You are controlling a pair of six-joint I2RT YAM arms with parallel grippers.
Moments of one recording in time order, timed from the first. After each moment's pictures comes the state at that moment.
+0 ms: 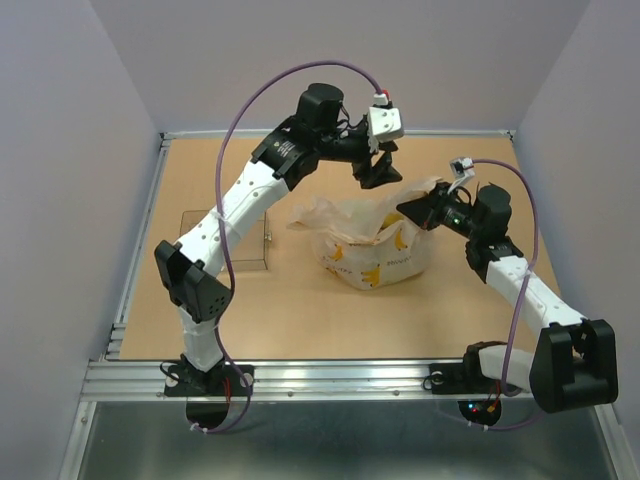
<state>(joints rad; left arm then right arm) -0.71 1.80 2.05 -0.54 0.72 0.42 0.13 1.17 0.69 0.37 -0.70 0.55</state>
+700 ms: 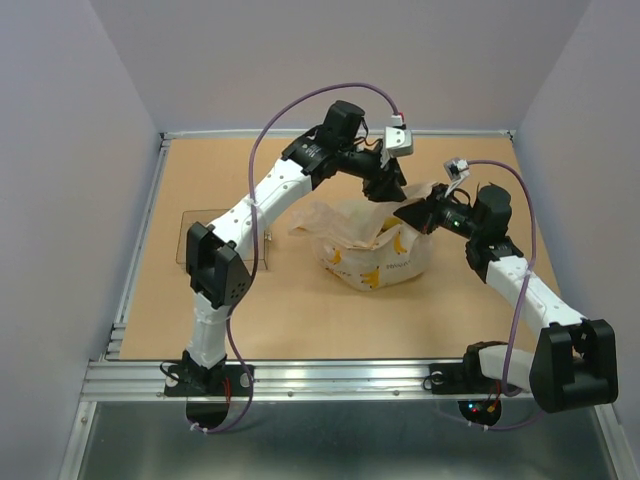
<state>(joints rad) -0.71 2.00 2.09 -0.59 0.89 0.41 0.13 1.17 0.69 0.38 -0.81 0.48</state>
